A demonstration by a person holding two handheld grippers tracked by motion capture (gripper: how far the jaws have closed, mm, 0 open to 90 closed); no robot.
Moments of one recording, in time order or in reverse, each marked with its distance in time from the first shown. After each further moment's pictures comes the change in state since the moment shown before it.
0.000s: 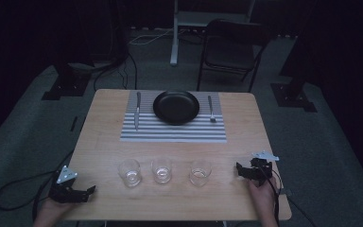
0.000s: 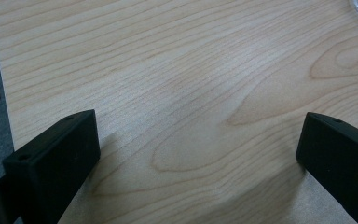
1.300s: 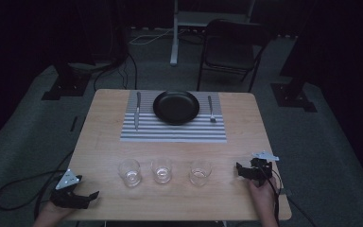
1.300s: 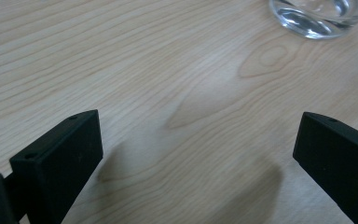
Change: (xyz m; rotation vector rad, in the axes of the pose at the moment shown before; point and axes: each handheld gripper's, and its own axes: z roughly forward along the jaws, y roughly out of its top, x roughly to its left) left arm -0.016 0.001 -0.007 -0.043 -0.141 0.093; right arm 0.000 0.000 0.000 0.000 0.000 0.000
